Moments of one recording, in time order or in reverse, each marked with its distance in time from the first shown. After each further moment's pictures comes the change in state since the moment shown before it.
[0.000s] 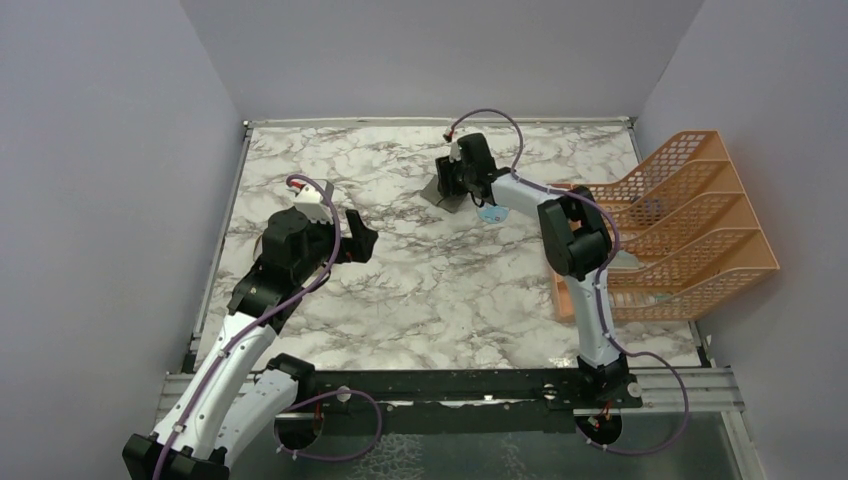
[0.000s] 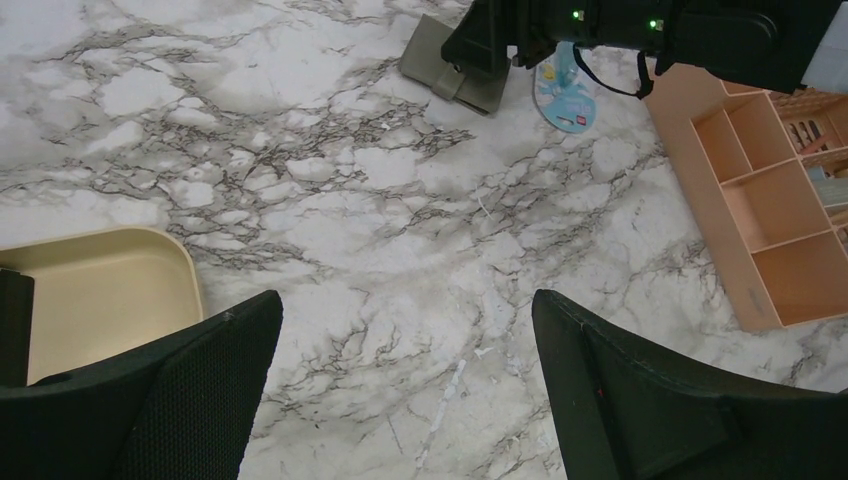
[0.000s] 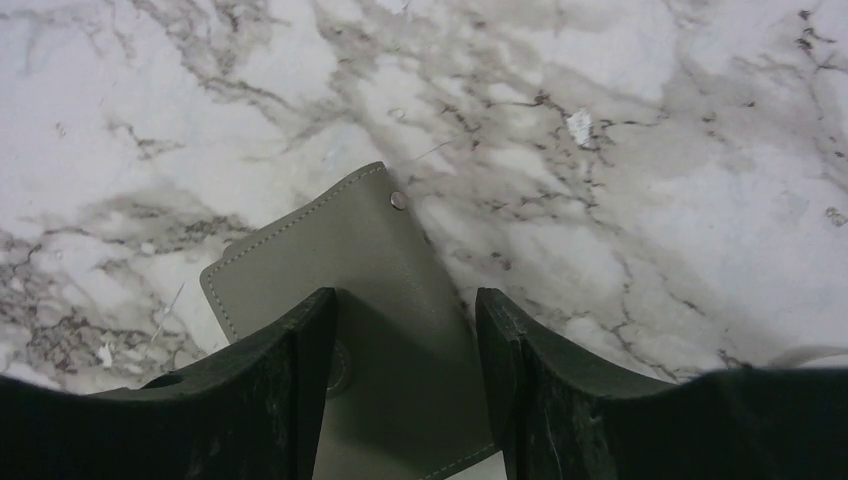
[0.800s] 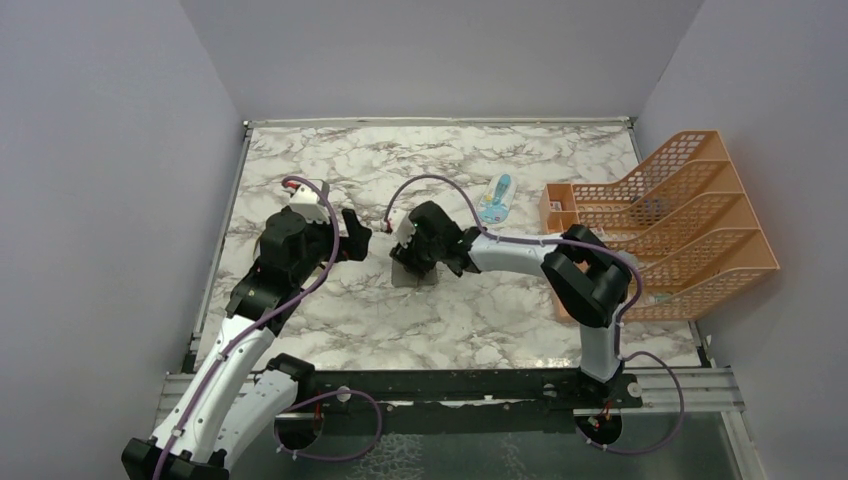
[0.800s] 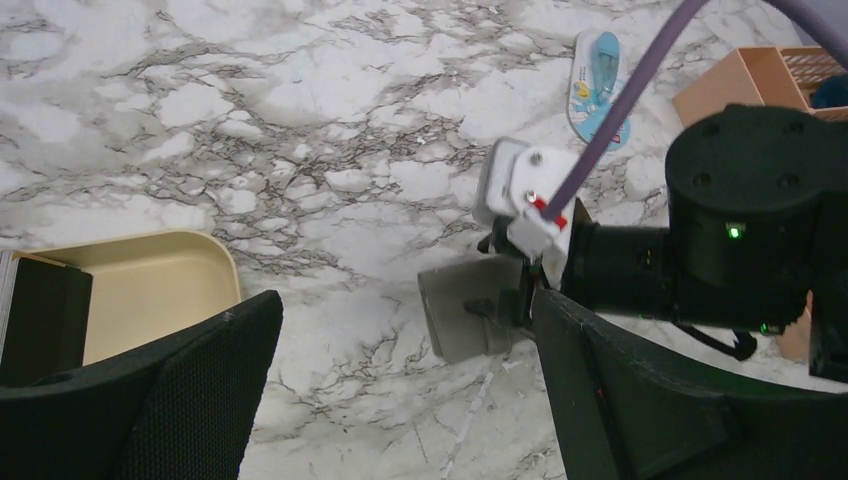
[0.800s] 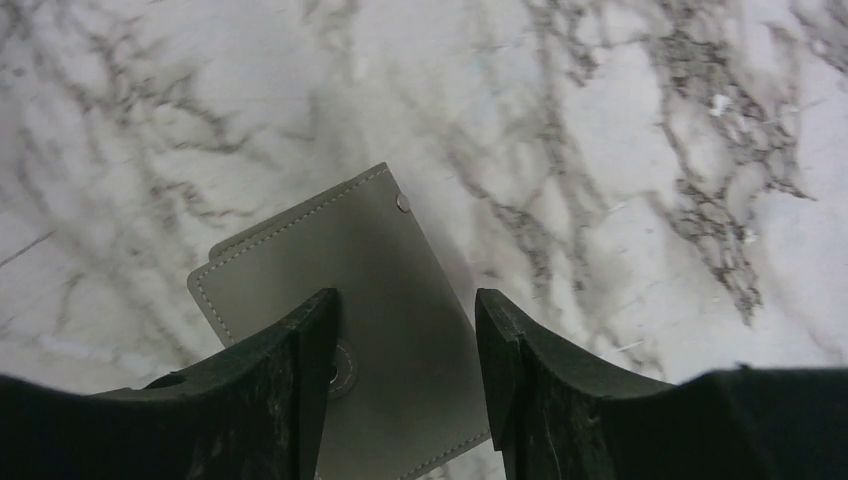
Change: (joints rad) left arm 0.000 -0.015 0.000 -0.004 -0.074 0.028; right arm 0.381 -0.348 -0.487 0.034 -0.037 -0.322
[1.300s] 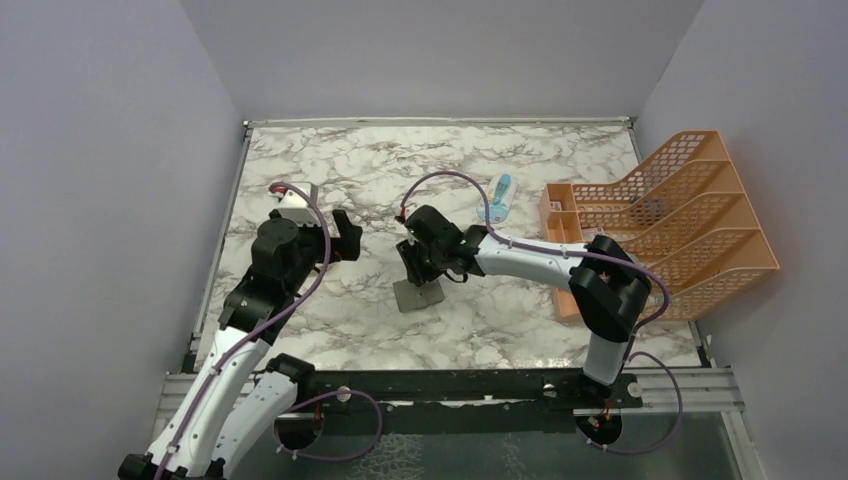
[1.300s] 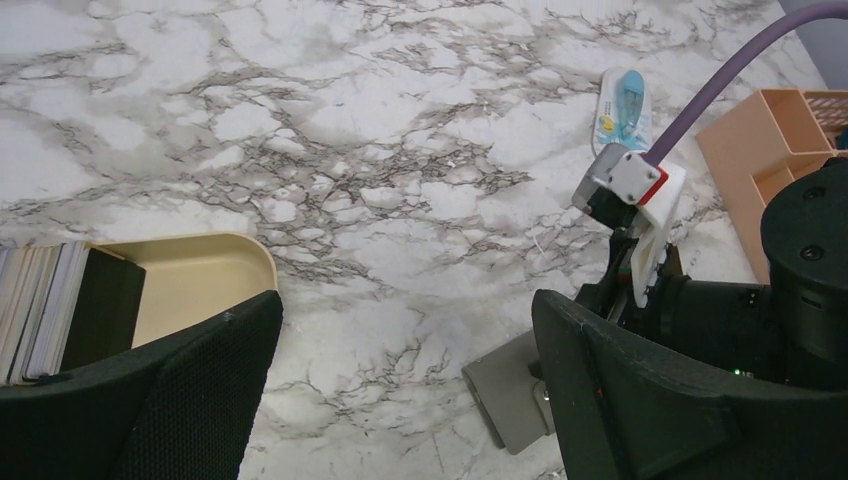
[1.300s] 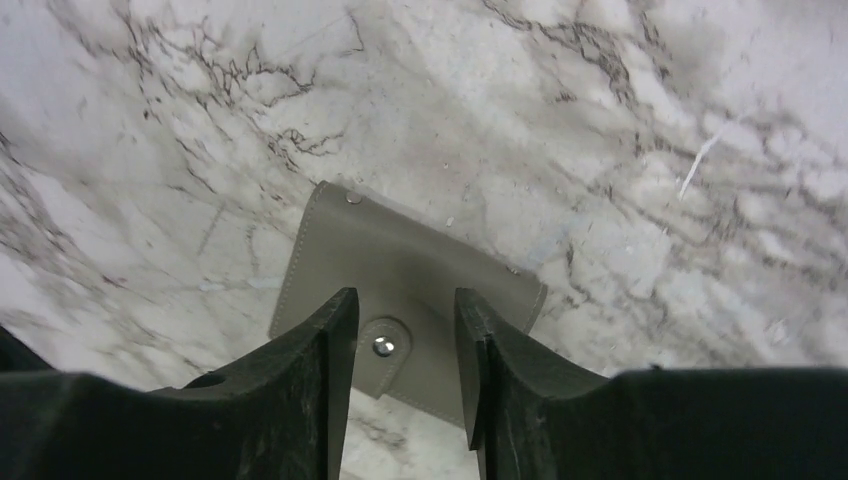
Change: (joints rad) left arm 0.000 -0.055 0.000 -0.022 -0.078 0.003; right arm 0.103 -0.143 0.007 -0.288 0.096 0.438
